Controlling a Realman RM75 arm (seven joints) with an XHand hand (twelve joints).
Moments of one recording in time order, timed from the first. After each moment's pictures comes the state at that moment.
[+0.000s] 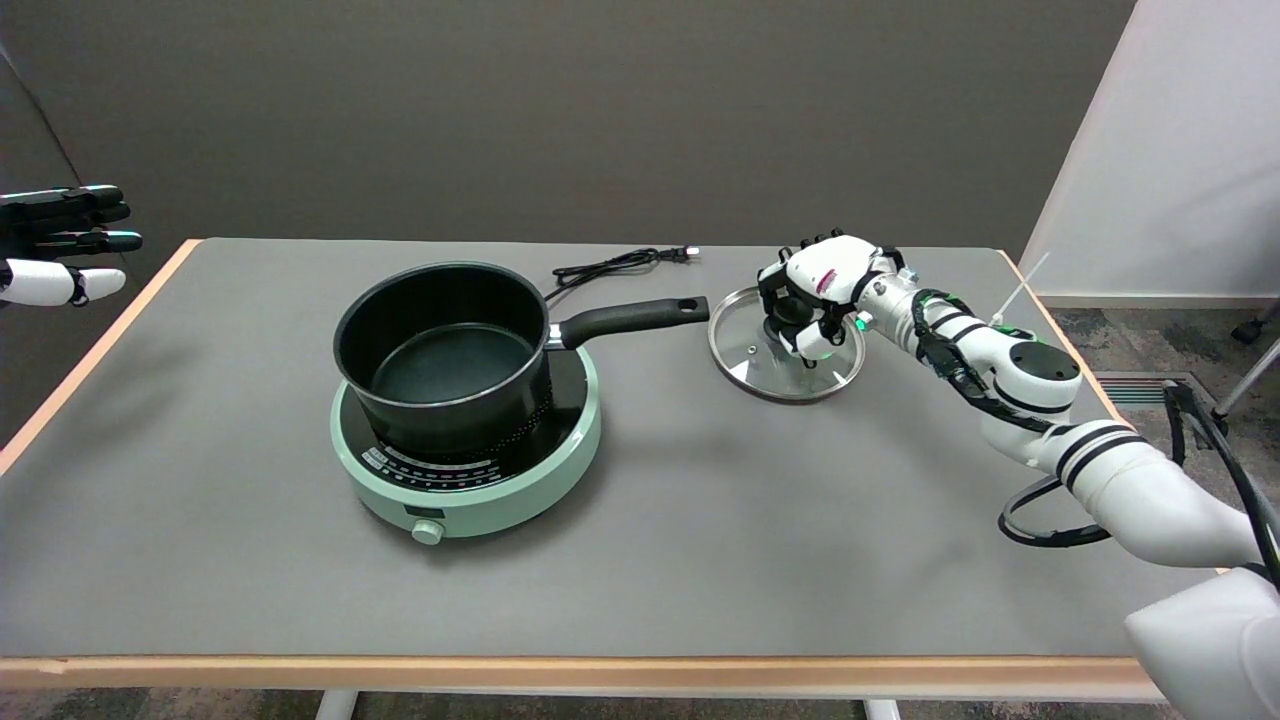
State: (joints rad) arm 0.46 -1.02 -1.72 0.94 -1.02 0.29 1.39
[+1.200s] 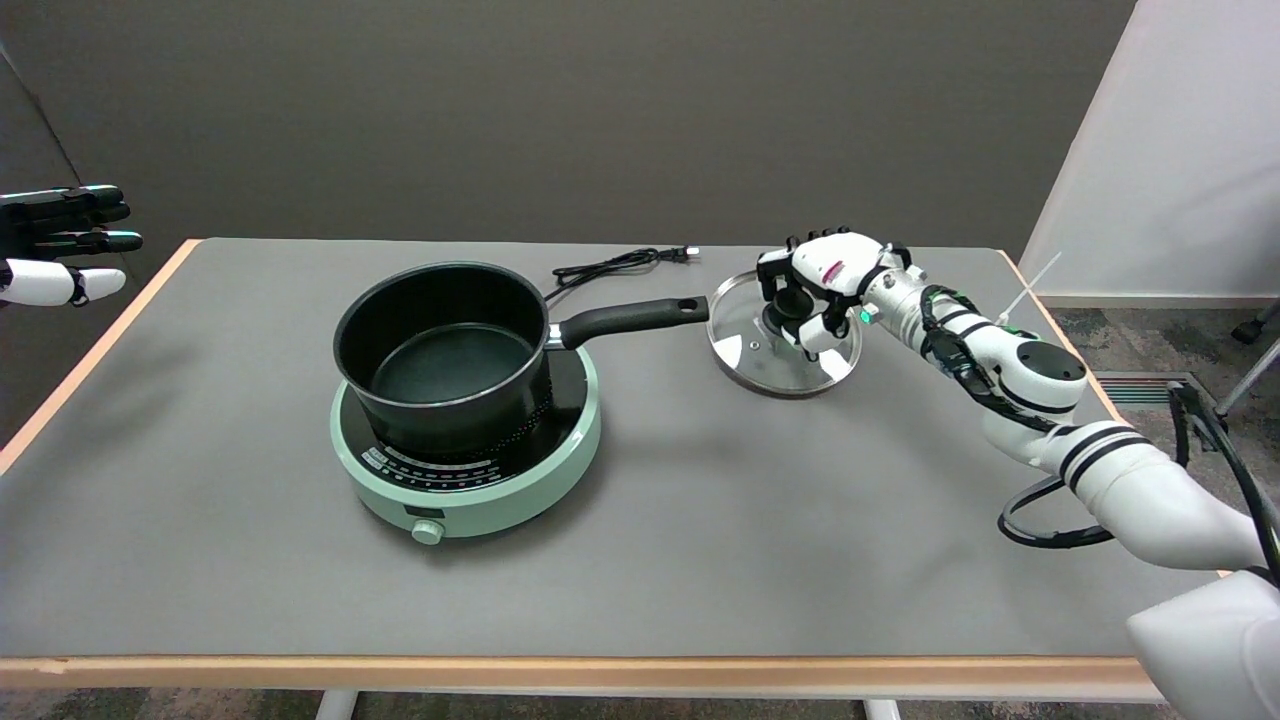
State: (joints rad) arm 0.45 -1.02 -1.70 0.95 -0.98 0.29 1.47
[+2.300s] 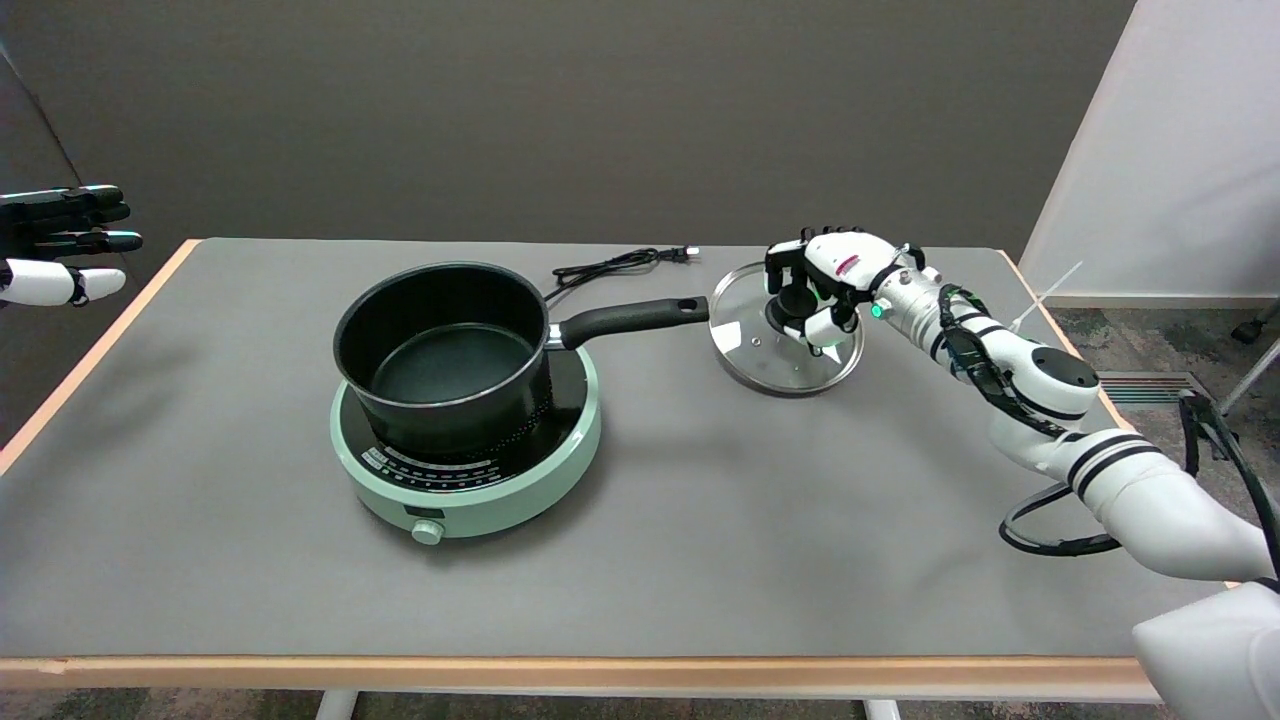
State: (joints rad) arm 0.42 -1.02 -1.66 0.97 -0.89 0.28 1.52
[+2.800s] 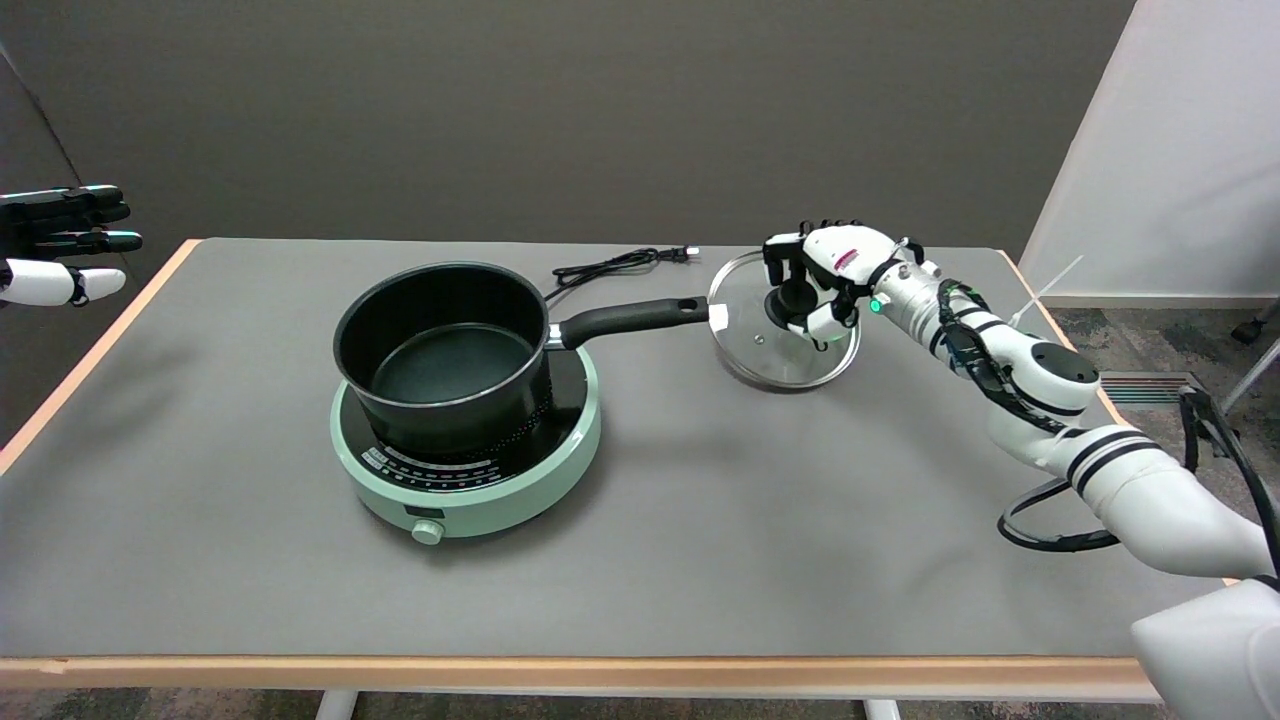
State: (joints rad) arm 0.42 -1.02 -1.66 0.98 -0.90 0.29 1.52
